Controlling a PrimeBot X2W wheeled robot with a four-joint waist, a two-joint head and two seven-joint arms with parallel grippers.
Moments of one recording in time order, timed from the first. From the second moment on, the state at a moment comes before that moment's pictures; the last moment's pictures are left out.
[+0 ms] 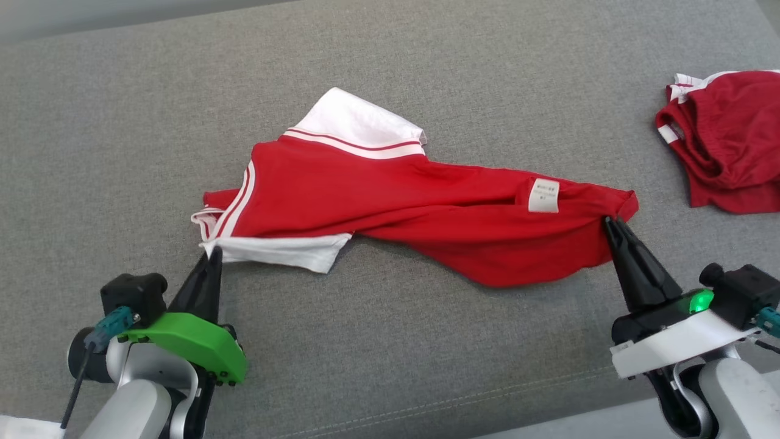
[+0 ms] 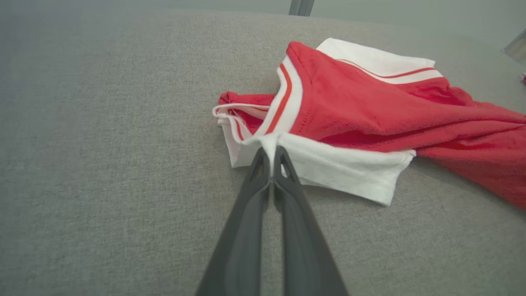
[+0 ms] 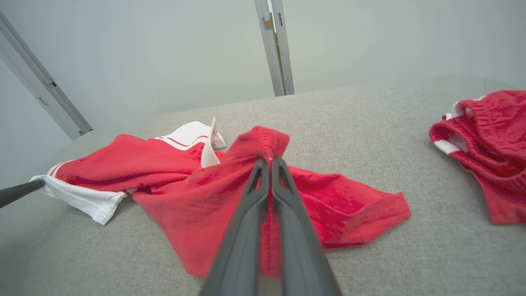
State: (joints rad) left arm -0.24 0.41 -0.48 0.15 -0.69 0.19 -0.04; right arm -0.12 -0.33 0.25 0.07 0.51 0.13 -0.26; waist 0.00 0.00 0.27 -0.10
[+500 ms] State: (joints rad) left arm -0.49 0.55 -0.37 -0.33 -0.58 0.26 0.01; right arm -0.42 -0.34 0.07 -0.15 0.37 0.13 -0.19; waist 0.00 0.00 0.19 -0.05
